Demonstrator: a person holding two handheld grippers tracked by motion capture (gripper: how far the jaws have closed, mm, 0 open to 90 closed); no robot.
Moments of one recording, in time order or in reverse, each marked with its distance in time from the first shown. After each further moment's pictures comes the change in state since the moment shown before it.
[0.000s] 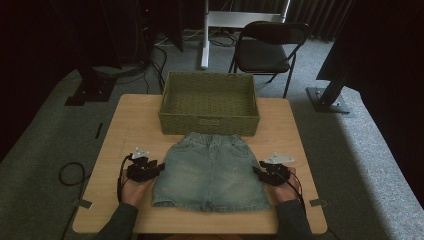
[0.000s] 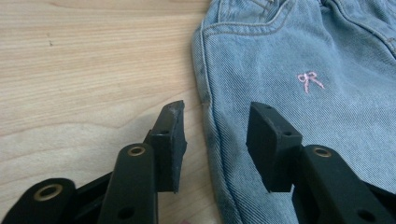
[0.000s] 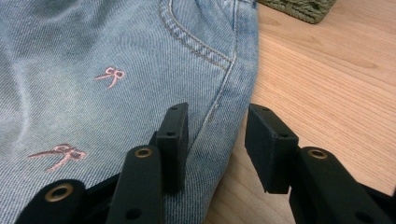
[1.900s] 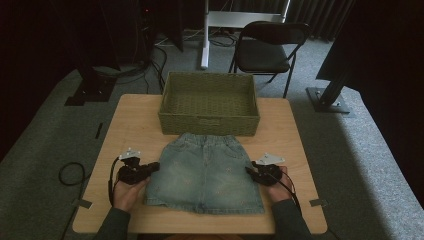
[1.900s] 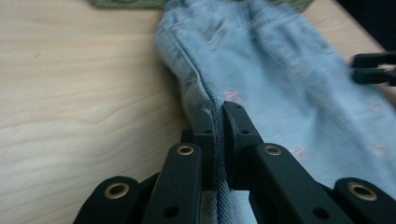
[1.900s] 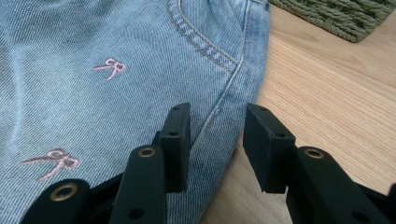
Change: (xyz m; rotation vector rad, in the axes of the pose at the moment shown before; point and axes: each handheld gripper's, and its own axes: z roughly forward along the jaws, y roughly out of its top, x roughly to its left) left arm -0.009 0.009 -0.044 -0.050 -0.143 -0.038; right arm 0.016 0.006 0.016 -0.008 0.032 -0.071
